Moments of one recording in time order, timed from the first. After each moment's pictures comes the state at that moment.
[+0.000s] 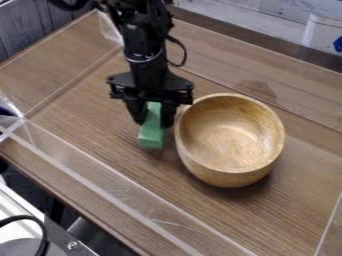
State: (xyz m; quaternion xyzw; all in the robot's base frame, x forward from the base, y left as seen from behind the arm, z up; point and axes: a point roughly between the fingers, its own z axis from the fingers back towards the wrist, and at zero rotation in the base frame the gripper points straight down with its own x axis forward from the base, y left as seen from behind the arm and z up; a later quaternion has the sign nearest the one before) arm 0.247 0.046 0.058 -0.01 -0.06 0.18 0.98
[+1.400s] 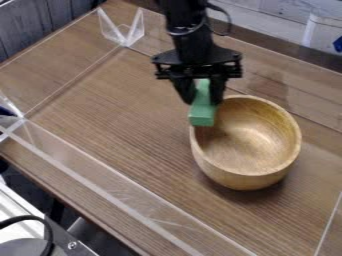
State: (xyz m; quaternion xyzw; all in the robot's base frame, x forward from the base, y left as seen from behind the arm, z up) arm 0.288 -0.004 0.082 -0.09 -0.09 0.15 0.98
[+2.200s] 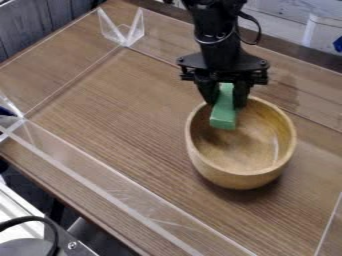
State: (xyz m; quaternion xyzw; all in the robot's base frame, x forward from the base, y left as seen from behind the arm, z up) arm 0.301 -0.015 0.078 -0.07 -0.12 0.12 0.98
